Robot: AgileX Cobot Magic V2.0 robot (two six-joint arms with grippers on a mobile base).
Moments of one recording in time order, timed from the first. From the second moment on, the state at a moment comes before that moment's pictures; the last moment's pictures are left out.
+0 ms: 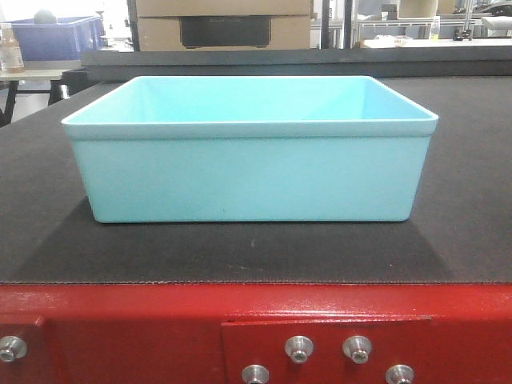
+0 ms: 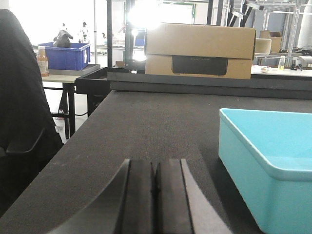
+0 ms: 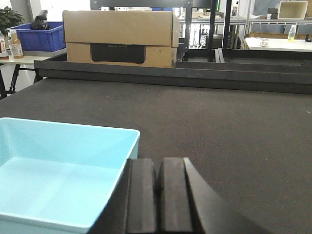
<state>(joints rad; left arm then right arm) 0.01 0.01 0.00 -0.01 -0.02 0.00 0.07 0.45 -0.47 0.02 0.15 0.02</state>
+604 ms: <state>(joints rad) 0.01 0.01 0.00 -0.01 -0.02 0.00 -0.14 0.15 -0.19 0.06 0.14 0.01</state>
